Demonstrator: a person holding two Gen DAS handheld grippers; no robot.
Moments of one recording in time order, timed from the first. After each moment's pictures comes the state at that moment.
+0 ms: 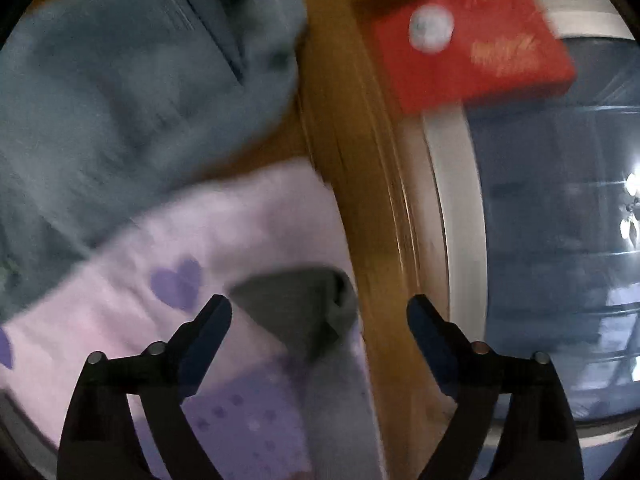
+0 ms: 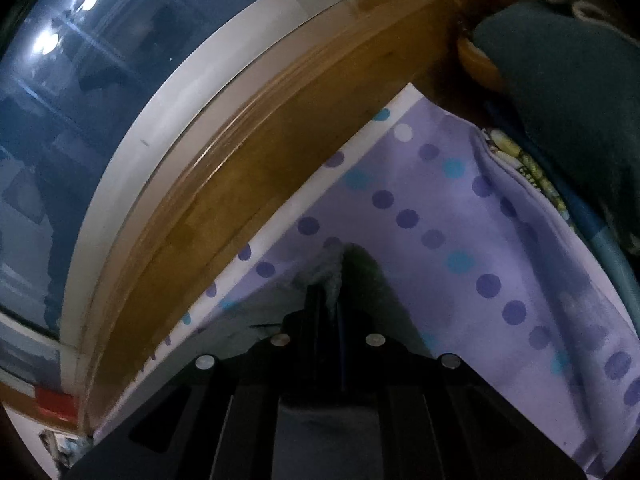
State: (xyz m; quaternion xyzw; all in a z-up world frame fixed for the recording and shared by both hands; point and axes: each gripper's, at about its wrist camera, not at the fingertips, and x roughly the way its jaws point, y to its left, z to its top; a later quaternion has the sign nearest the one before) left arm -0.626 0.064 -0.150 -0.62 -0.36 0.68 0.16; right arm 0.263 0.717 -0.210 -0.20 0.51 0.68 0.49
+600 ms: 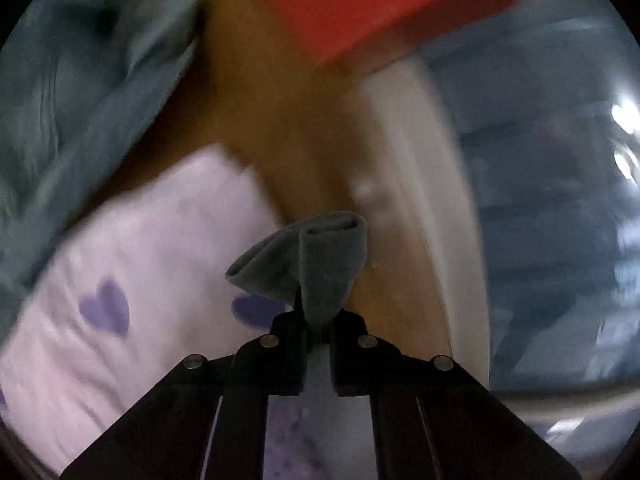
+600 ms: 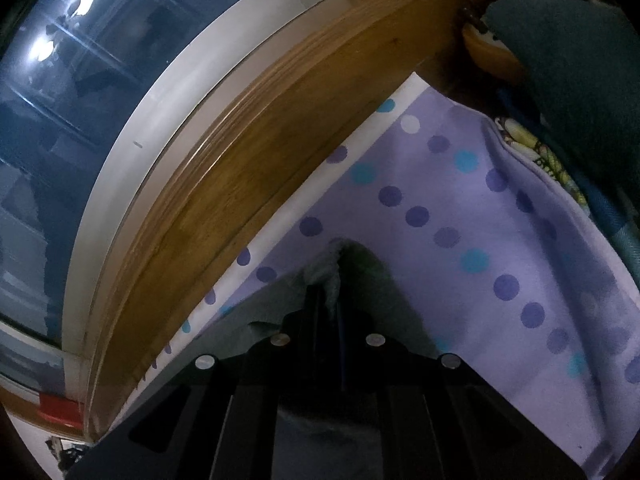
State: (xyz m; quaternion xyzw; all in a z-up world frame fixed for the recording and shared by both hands) left arm -0.621 0.116 -0.117 -0.57 -0.27 0.74 0.24; right arm 0.259 0.727 -0.213 -0.20 0.52 0.68 0.48
